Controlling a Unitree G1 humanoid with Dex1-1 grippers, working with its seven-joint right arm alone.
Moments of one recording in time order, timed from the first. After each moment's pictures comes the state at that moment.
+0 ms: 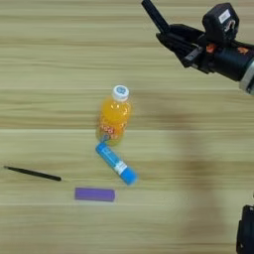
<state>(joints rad) -0.47 -0.77 -0.32 -0.04 0.34 0.51 0.95</state>
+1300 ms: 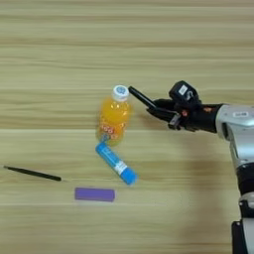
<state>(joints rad) -0.41 -0.72 -0.05 0.56 0.10 0.04 1.10</state>
